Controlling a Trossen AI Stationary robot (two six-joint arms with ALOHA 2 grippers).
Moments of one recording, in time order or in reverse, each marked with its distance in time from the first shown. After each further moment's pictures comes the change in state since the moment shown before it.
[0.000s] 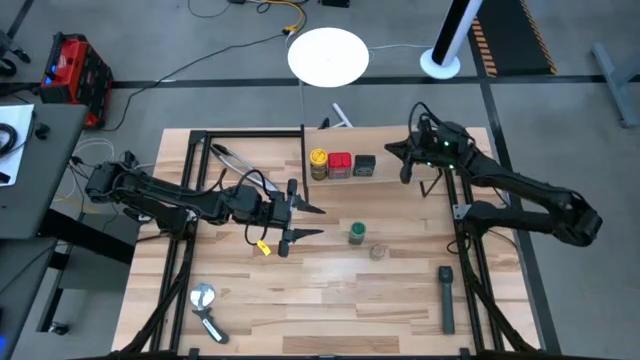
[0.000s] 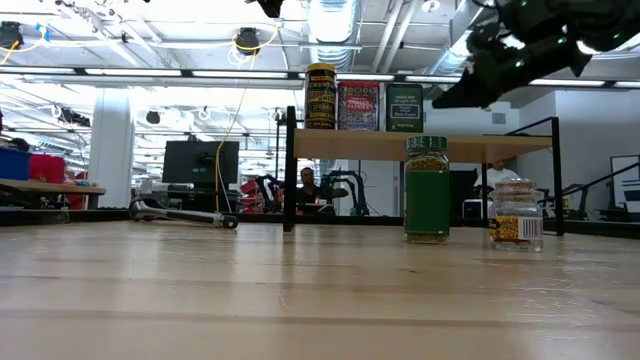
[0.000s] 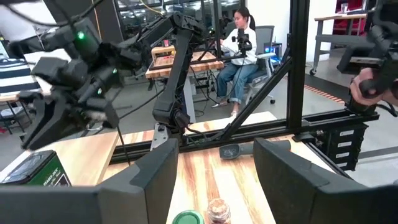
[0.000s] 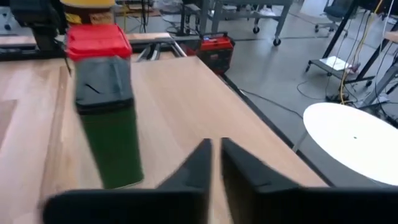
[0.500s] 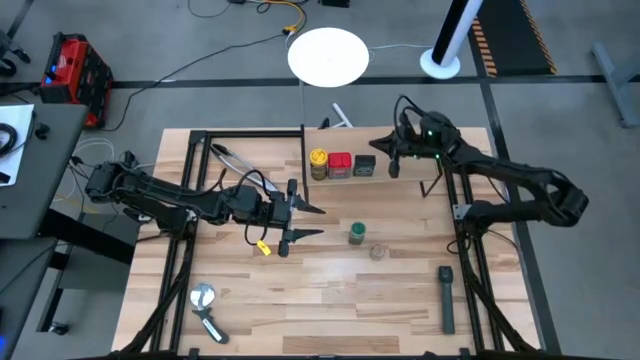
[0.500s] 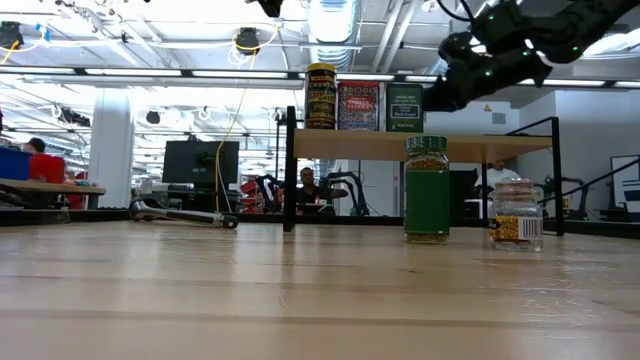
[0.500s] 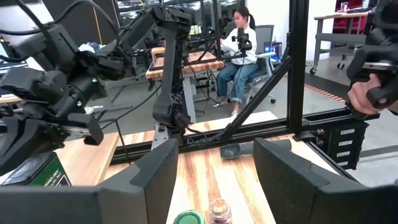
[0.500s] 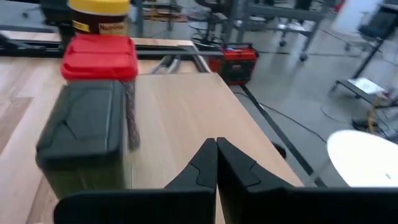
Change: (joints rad) left arm 0.000 0.000 0.000 0.000 0.000 0.003; right arm 0.002 0.232 0.110 0.130 -0.137 -0.079
